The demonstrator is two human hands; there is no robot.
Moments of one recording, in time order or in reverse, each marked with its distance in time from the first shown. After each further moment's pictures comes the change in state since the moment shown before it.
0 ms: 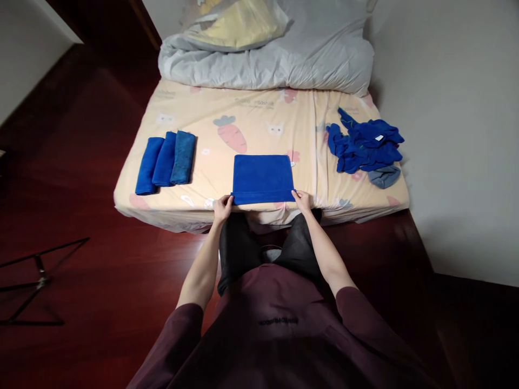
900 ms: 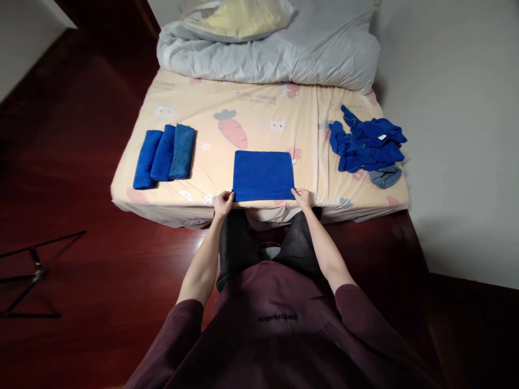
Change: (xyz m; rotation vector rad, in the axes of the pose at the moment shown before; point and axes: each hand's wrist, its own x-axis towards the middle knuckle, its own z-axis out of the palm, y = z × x) left_hand 0.002 0.003 0.007 0.010 0.038 -0.140; right_hand 0.005 0.001 0.001 -0.101 0.043 0.089
